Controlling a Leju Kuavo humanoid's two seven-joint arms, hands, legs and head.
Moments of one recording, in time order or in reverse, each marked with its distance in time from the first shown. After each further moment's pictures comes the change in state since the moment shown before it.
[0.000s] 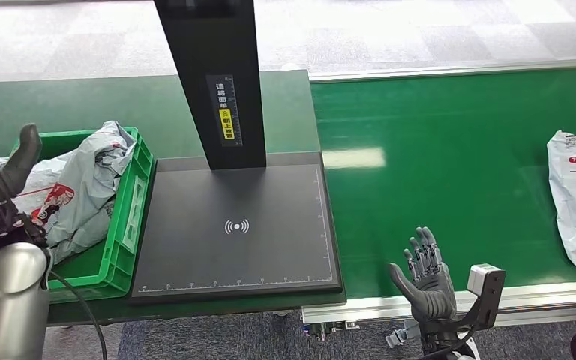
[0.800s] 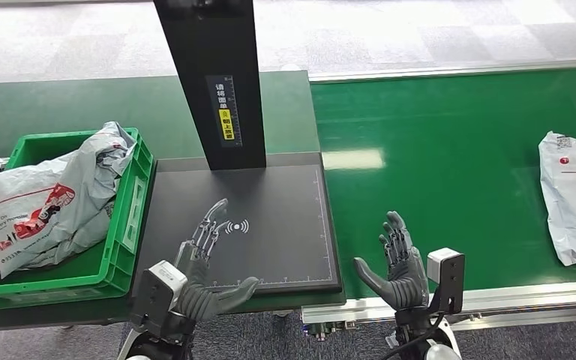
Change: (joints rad) left arm 0.401 -0.230 -0.468 -0.073 0.224 -0.524 0.222; right arm -0.038 0.045 0.123 -0.061 0.227 -0.047 0.041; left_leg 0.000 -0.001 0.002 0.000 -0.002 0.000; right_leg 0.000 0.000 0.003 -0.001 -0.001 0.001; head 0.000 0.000
